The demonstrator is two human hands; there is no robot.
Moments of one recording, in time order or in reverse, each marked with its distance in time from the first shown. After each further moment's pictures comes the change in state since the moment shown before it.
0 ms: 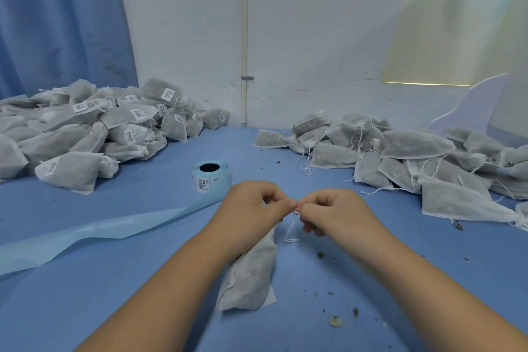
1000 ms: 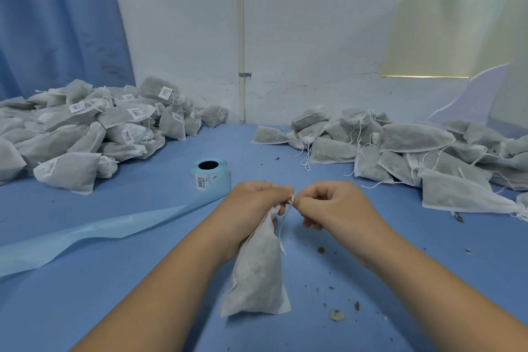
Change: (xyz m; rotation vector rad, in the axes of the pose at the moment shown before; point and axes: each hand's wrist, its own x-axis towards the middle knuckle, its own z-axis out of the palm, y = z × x) left_hand -0.001 0.004 -0.001 -0.470 -0.172 -0.306; right_hand -0.005 -0.005 0.001 0.008 0.026 -0.027
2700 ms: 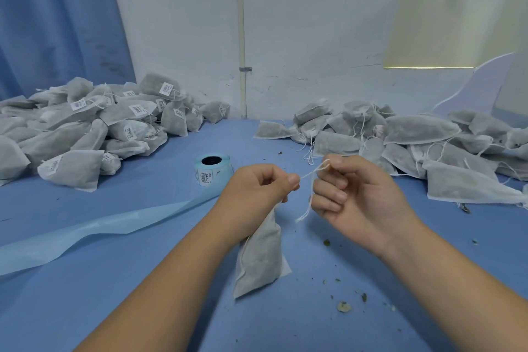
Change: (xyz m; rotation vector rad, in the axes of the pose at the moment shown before) left_hand 0.004 -0.001 -0.002 0.223 0.097 0.300; right_hand 0.003 -0.011 -0.010 1.104 -0.269 0.125
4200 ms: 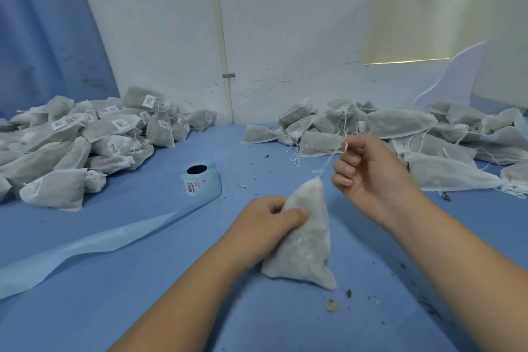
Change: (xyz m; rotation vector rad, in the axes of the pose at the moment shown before) left_hand -0.006 -0.019 0.034 0.026 -0.173 -0.228; right_hand 0.011 -0.032 -0.036 -0.086 0.310 -0.271
